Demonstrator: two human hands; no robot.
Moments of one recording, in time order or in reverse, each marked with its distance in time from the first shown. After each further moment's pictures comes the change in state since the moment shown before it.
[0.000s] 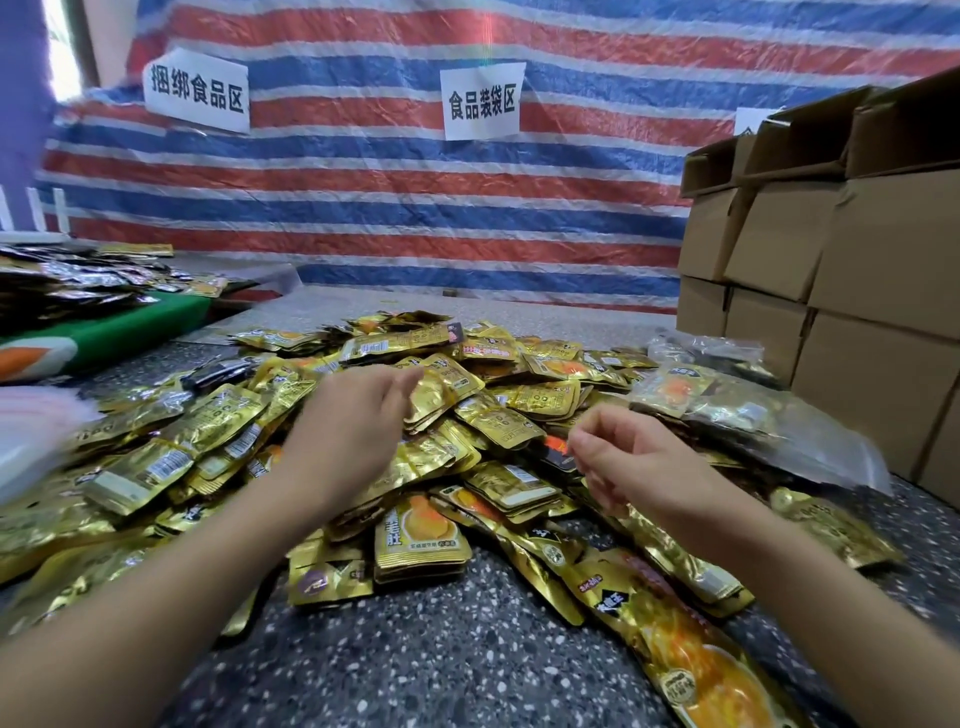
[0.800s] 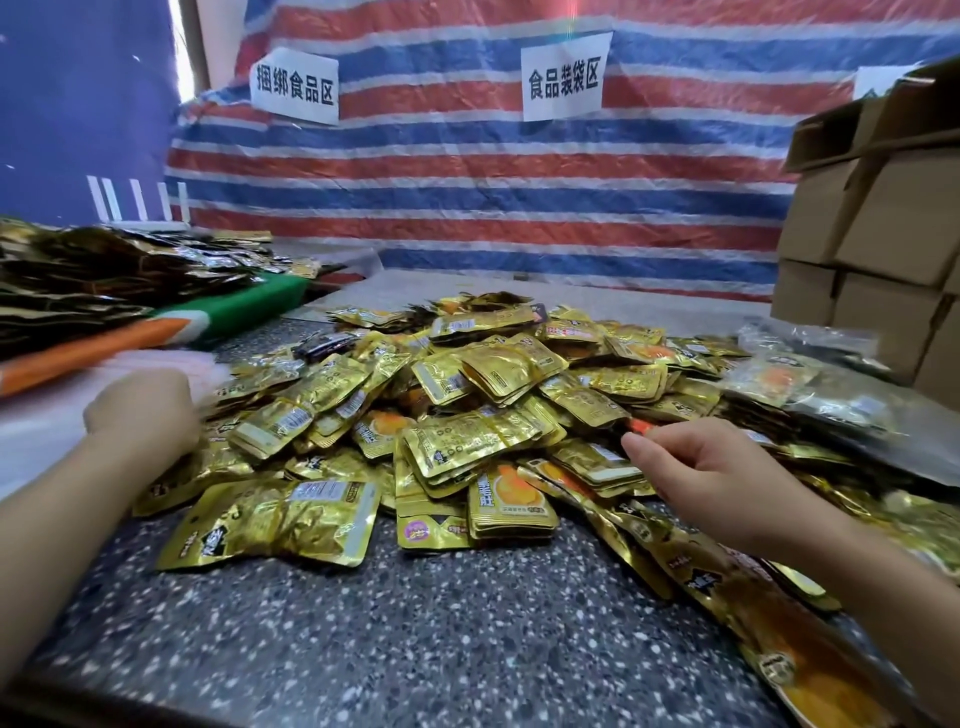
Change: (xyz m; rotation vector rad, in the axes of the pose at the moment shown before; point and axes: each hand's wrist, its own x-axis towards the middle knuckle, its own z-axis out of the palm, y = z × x) left_hand -0.023 -0.187 -0.143 0.884 -0.097 -0.746; right_hand -0.010 -0.014 0.029 -0.379 -0.007 -0.159
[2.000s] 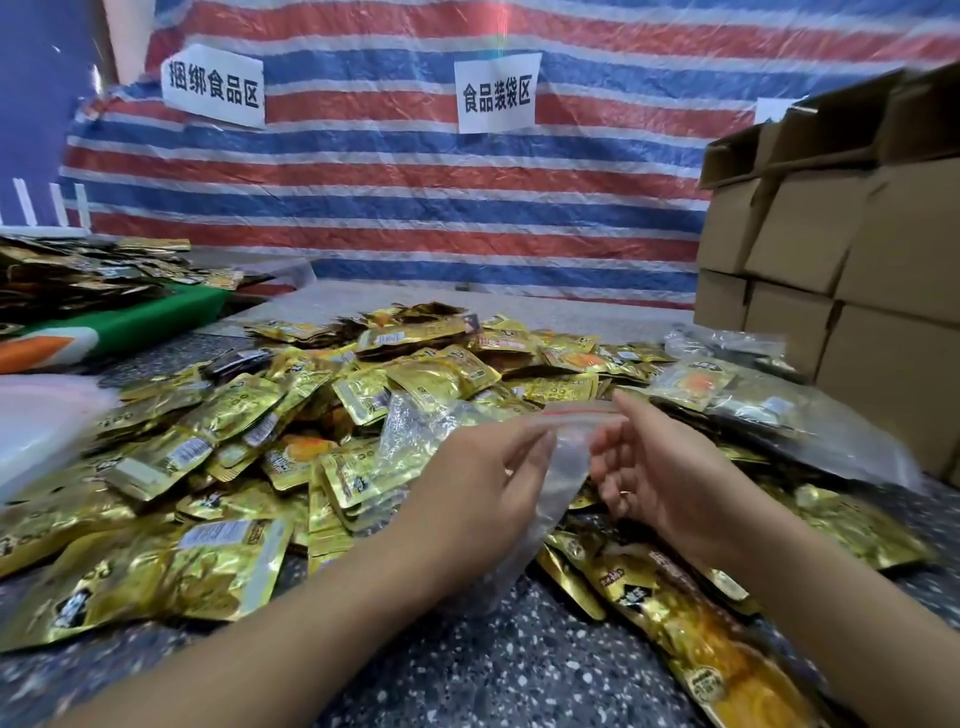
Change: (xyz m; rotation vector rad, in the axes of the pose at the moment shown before) left_hand -0.202 0.212 -0.024 -1.143 -0.117 1.029; right_hand 0.016 0.016 -0.006 0.780 0.100 0.573
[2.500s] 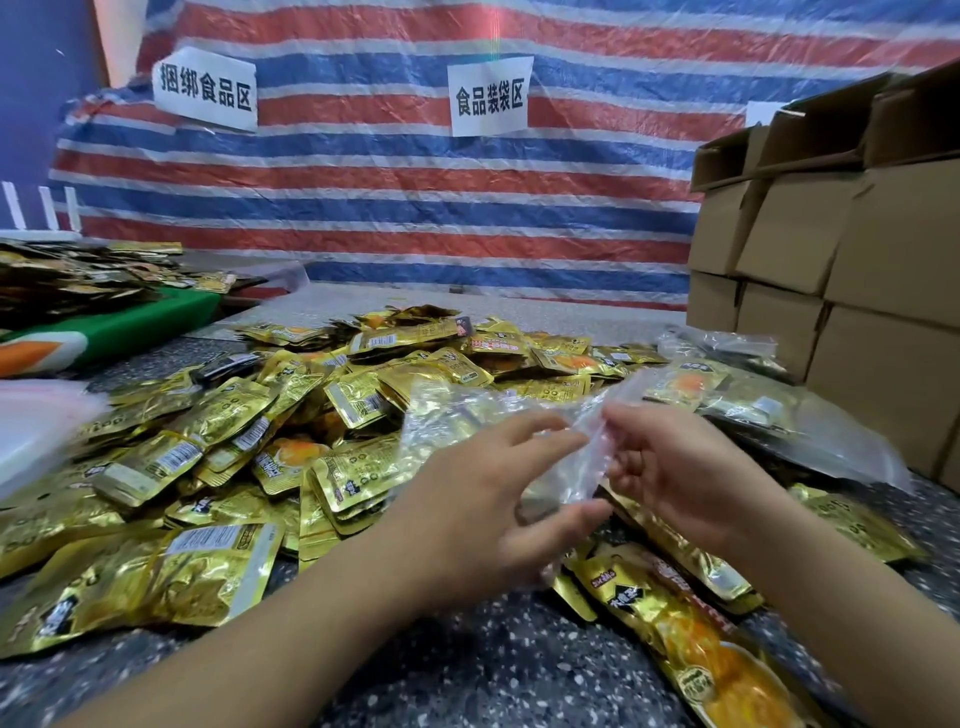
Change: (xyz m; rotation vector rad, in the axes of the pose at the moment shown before) left_hand -0.004 0.011 -0.009 0.322 -0.220 0.211; right_hand -0.007 -0.009 -0.008 0.087 0.009 -0.131
